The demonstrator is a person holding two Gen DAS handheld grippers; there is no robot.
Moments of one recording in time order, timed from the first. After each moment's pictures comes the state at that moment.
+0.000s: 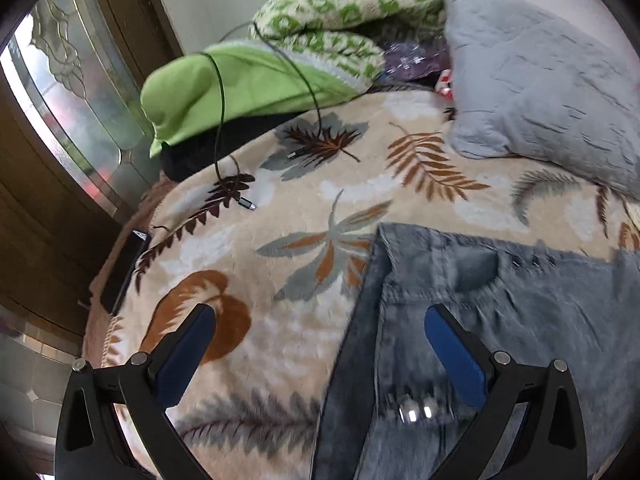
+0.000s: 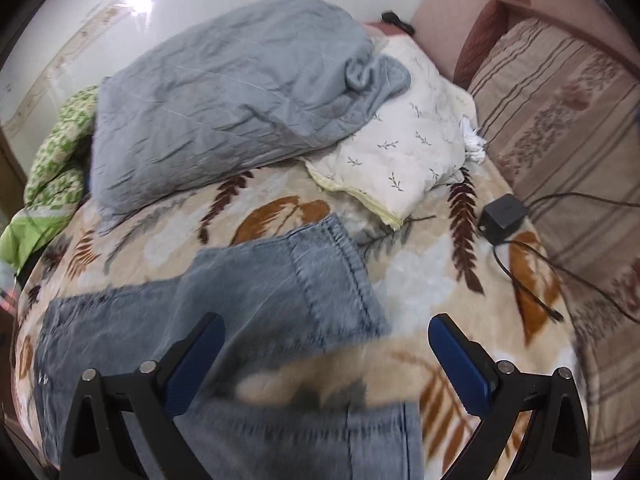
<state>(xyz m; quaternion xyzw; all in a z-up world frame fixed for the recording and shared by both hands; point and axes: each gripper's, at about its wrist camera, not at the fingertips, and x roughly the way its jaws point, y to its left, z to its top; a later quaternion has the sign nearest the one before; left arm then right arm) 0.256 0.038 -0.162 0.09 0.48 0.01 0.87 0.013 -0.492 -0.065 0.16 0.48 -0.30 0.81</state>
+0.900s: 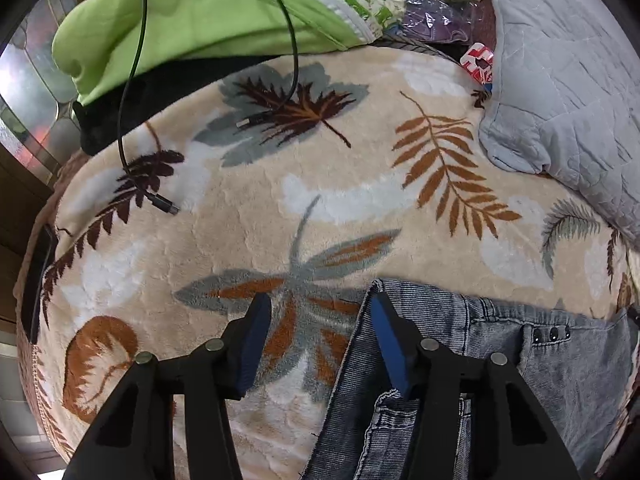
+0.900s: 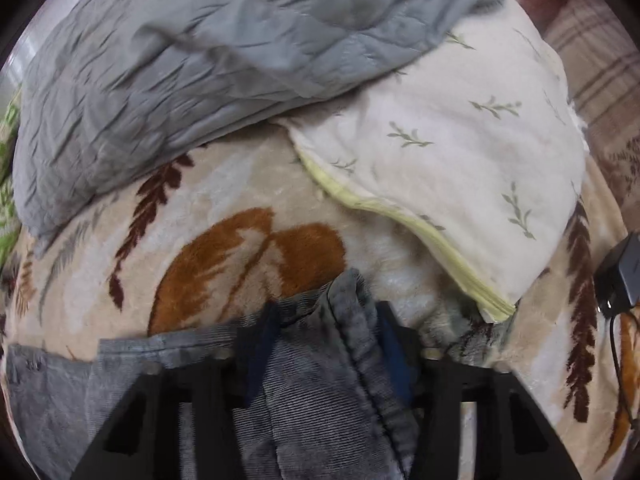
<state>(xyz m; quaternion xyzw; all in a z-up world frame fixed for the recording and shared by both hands) 0.366 0.038 -0.226 0.00 0.57 -0.03 0.82 0.135 -0.564 -0.179 0.16 0.54 -0.27 0.78</state>
